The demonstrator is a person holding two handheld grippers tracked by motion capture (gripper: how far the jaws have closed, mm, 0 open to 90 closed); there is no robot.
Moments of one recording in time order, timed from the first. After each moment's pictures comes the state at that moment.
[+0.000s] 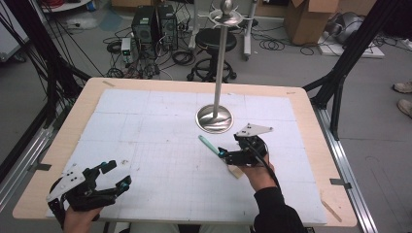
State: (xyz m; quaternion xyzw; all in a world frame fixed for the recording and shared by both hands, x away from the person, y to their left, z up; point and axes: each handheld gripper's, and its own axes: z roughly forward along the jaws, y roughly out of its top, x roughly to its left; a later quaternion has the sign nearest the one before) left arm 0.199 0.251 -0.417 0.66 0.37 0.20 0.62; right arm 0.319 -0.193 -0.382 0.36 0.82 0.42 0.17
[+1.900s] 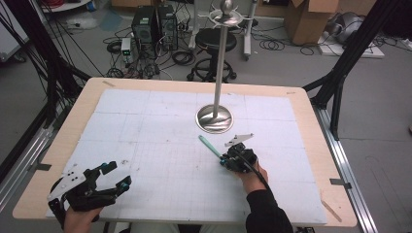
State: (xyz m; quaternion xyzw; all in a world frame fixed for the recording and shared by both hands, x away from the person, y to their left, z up) left arm 0.199 0.252 -0.419 0.66 0.38 0.19 0.62; right arm 0.327 -0.179 -0.433 0.37 0.87 0.31 0.13
